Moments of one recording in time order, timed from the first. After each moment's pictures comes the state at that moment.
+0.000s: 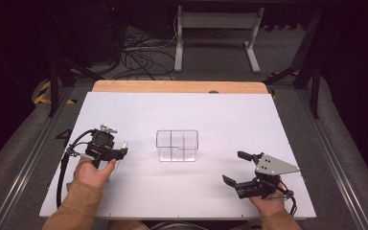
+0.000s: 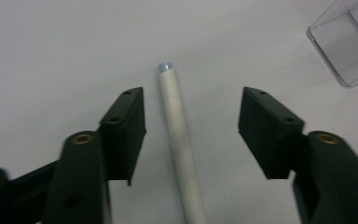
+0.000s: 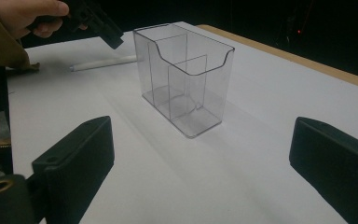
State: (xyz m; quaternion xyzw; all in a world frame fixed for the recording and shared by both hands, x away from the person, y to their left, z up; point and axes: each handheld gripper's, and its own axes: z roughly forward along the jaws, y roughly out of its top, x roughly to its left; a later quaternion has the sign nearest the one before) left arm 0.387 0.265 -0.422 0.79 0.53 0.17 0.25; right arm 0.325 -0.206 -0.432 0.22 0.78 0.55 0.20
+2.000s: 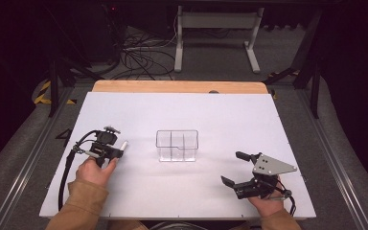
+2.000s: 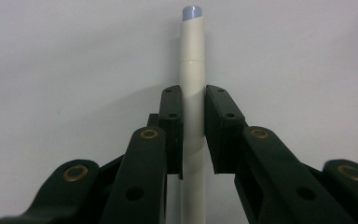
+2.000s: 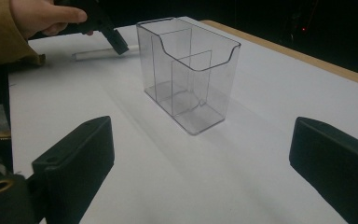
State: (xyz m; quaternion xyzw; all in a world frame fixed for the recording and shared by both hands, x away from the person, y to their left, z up) left arm 0.404 0.264 -0.438 0.78 0.58 0.12 0.20; right arm 0.326 -0.203 -0.434 0.21 0.79 0.55 0.20
